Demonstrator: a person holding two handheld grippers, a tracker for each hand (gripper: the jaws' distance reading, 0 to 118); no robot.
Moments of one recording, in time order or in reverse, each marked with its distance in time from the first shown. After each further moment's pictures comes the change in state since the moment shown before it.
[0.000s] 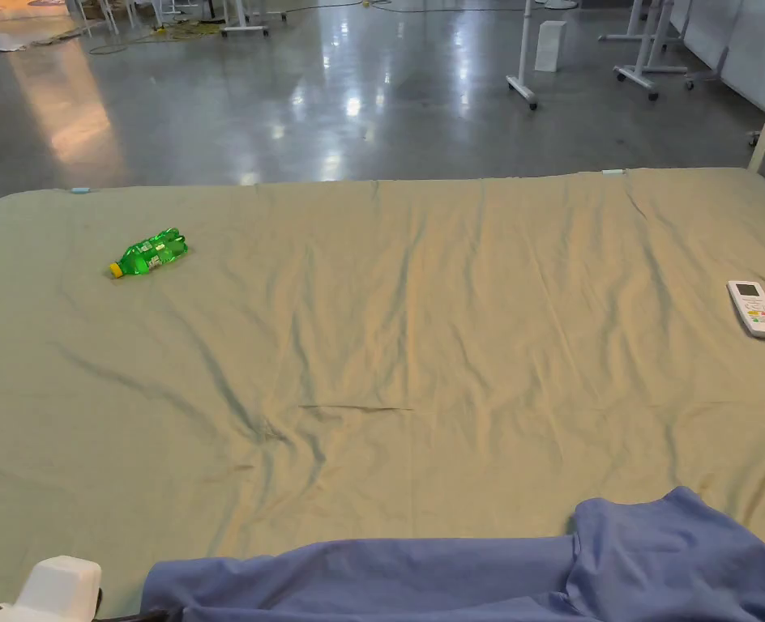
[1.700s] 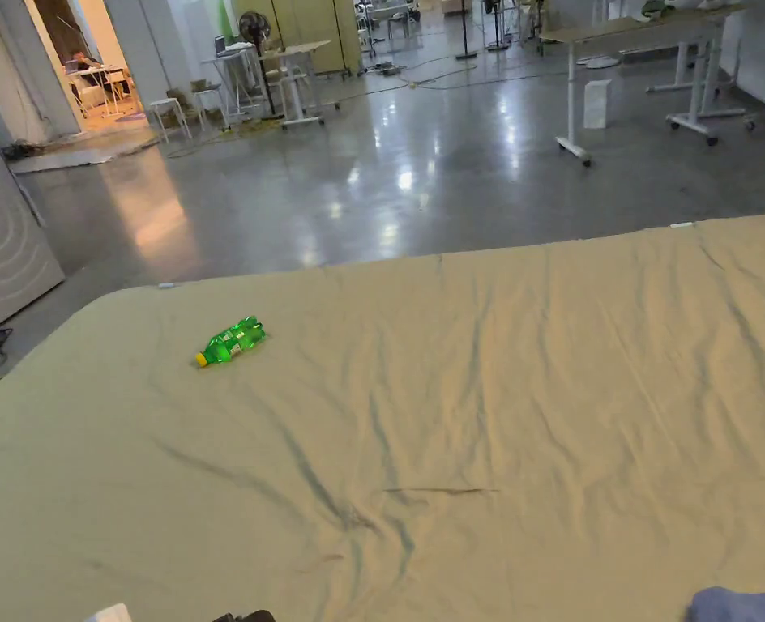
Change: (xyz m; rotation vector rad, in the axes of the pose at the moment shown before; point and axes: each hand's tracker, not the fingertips) left arm -0.061 0.022 -0.004 0.069 -0.336 0.732; right arm -0.090 0.056 0.146 0.482 0.290 -0.050
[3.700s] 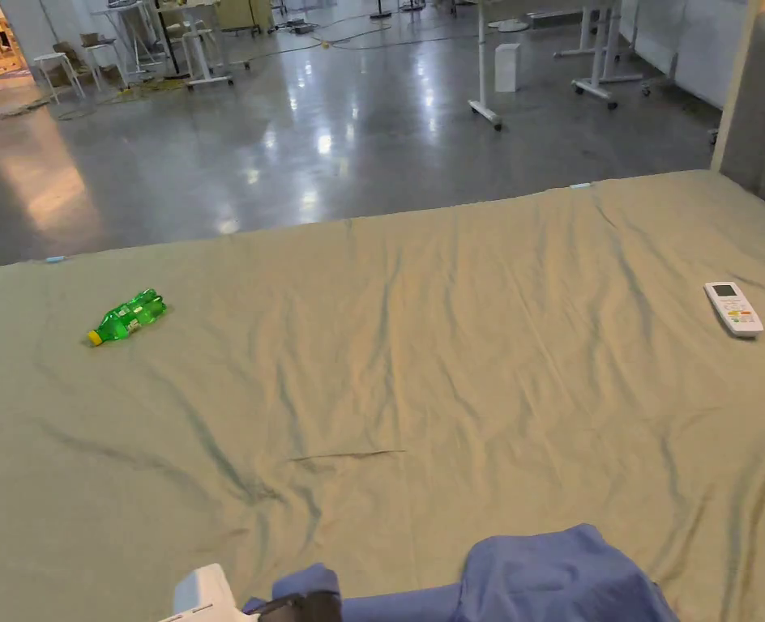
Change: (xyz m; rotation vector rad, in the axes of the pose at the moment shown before) left arm 0.073 -0.061 -0.129 -0.225 -0.152 -0.058; right arm 0.013 -0.040 0.019 -0.166 -0.015 -0.048
